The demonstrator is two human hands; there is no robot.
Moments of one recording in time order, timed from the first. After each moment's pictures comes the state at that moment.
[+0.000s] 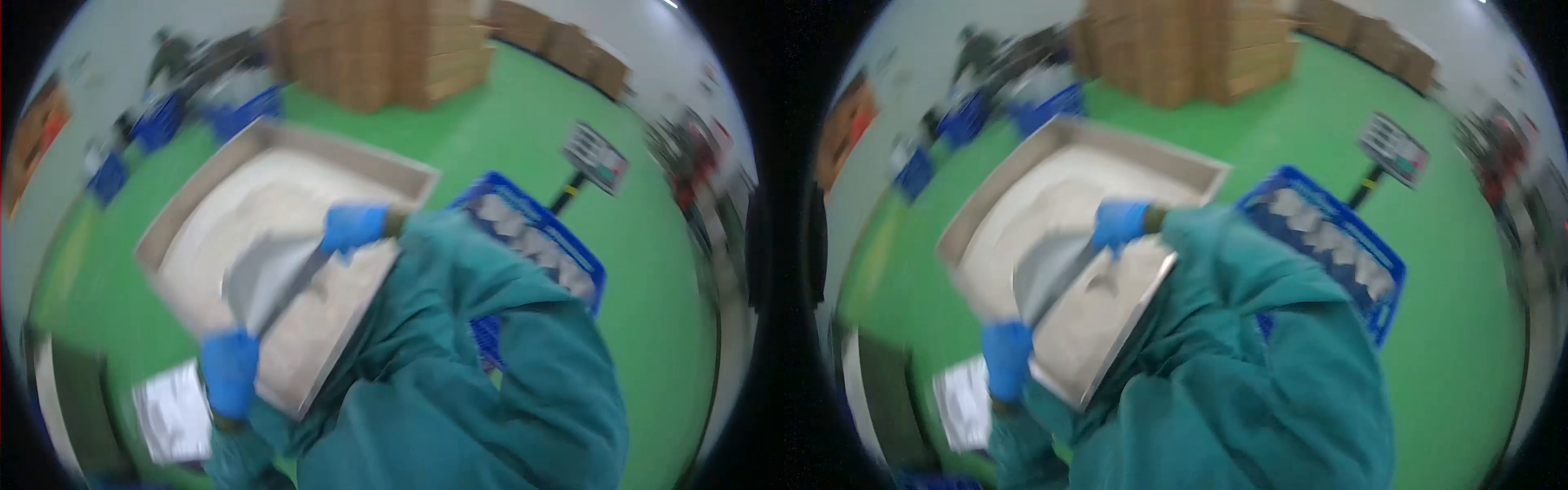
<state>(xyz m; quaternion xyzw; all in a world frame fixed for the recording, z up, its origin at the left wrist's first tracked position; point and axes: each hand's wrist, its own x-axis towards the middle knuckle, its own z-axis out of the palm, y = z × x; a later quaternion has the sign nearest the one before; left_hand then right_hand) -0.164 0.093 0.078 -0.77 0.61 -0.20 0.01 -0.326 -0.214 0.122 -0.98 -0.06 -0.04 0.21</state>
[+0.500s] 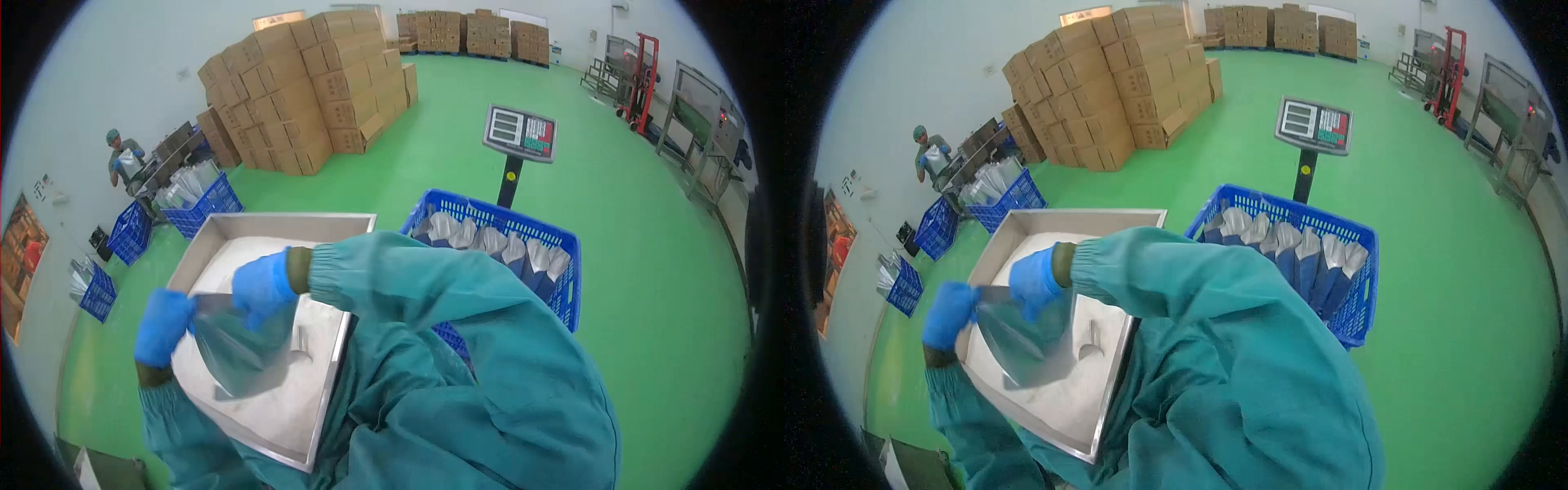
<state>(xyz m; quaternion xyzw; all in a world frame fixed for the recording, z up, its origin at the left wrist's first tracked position) -0.132 -0.057 0.246 -0.63 0.77 0.00 -0.14 -0.354 -0.179 0.224 -0.99 -0.04 -0.11 0.06</state>
